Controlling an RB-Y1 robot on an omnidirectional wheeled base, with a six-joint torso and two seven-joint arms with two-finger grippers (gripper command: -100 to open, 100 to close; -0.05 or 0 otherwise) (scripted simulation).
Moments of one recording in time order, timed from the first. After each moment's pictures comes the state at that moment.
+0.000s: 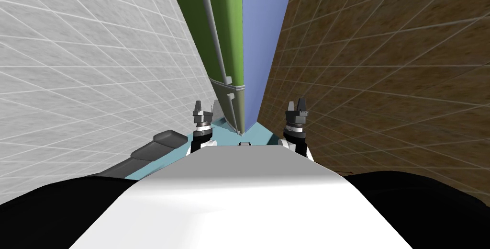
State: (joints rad) left arm 0.53 -0.02 -0.06 -2.31 -0.06 -0.45 0.10; right arm 0.51 -0.05 -0.07 -2.31 0.00 -0.62 0.11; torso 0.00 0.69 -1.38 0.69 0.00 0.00
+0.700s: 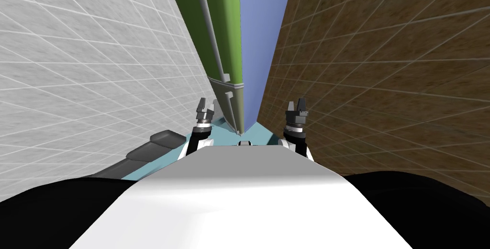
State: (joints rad) left arm 0.46 0.13 -0.04 -2.32 -0.07 -0.32 0.08; right arm 0.51 -0.05 -0.07 -2.31 0.00 -0.62 0.11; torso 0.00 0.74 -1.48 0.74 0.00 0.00
